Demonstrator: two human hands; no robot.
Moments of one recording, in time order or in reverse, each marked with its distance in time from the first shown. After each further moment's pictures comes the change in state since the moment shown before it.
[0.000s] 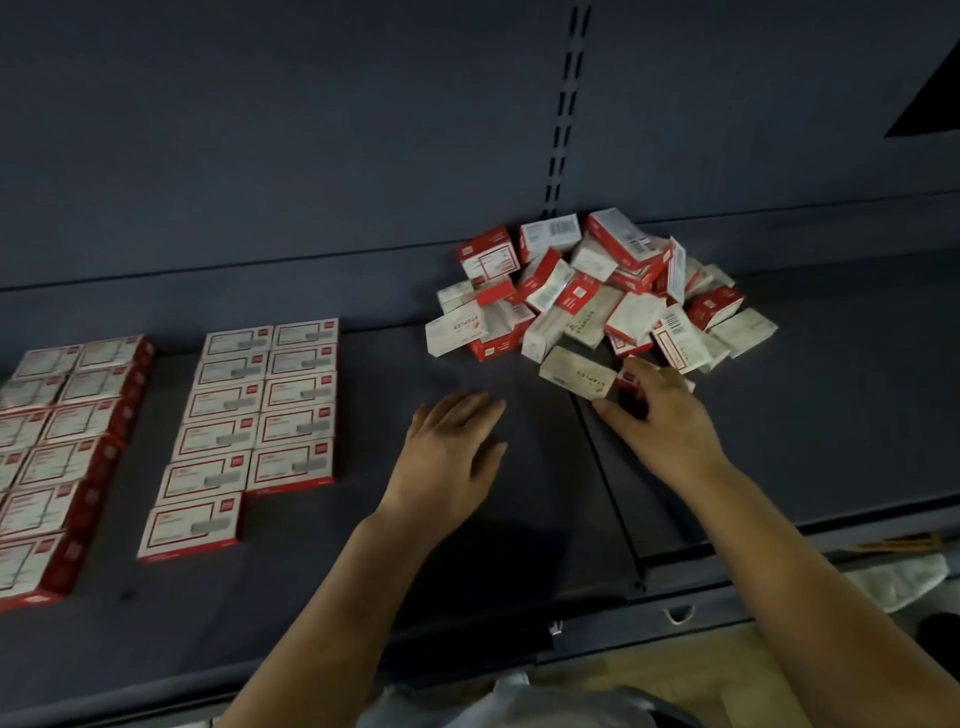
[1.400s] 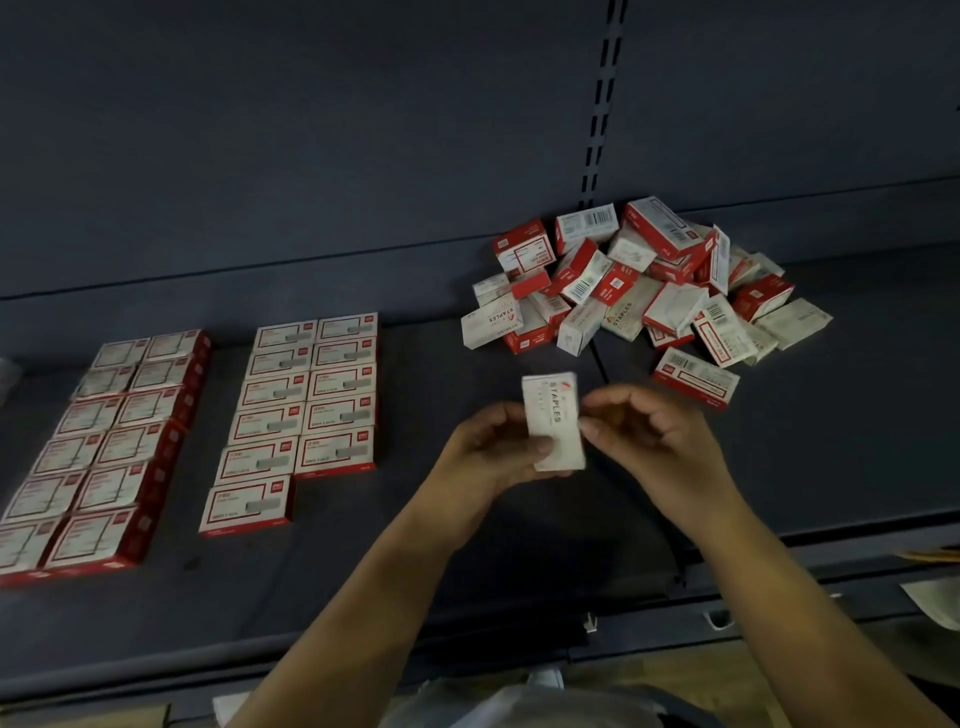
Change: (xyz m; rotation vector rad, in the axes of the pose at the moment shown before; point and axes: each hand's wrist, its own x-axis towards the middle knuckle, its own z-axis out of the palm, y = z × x) left_hand -0.009 0.025 -0.019 -1.479 -0.143 -0.520; right_hand -0.052 -0.049 0.000 0.829 -0.103 -0.278
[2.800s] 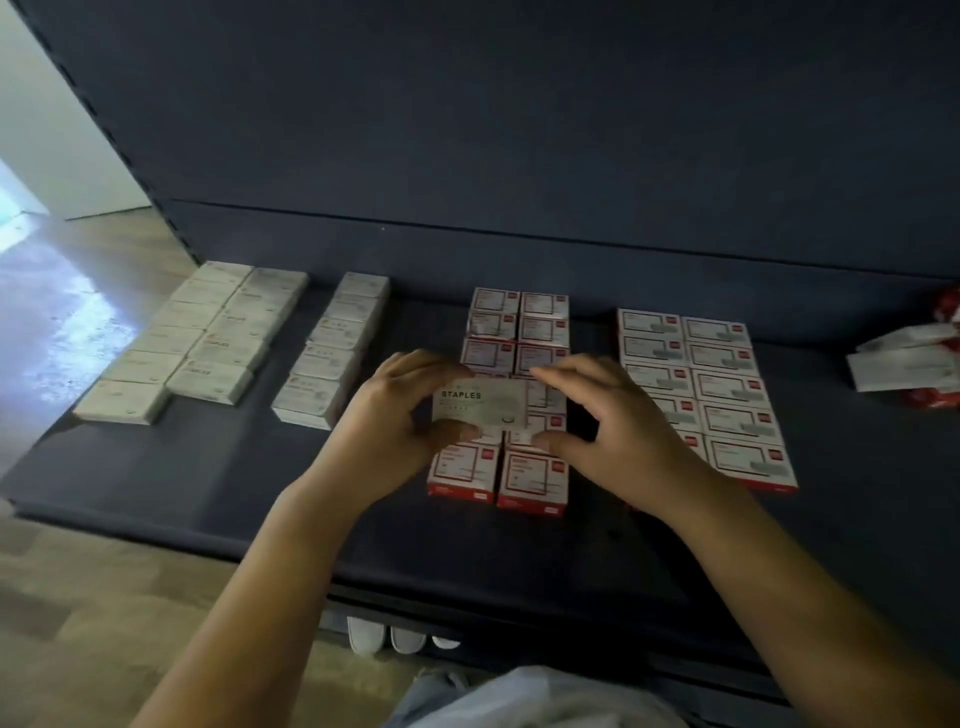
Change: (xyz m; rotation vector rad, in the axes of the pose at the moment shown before) left_hand -0.194 0.123 -0.337 1.302 0.448 0.521; right_hand 0.045 -0.088 0.350 -0.571 -0.471 -0.391
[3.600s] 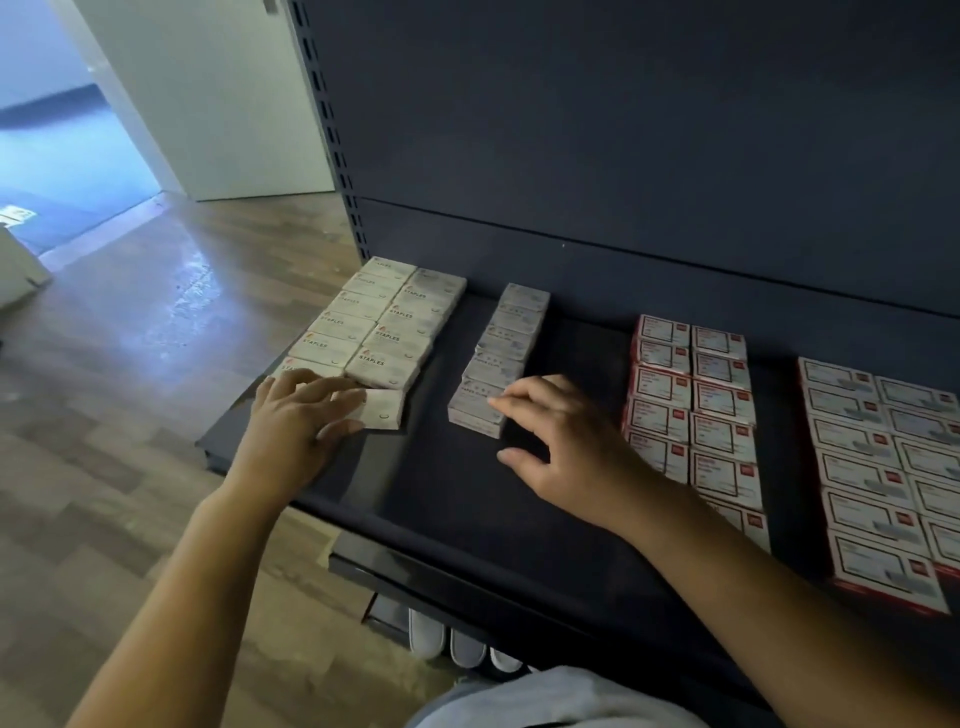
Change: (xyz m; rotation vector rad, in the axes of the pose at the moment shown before) left_hand -0.113 -0.177 -0.118 0.490 0.058 -0.246; right_hand 0.079 -0.100 0.117 -0.102 -0.100 -0.256
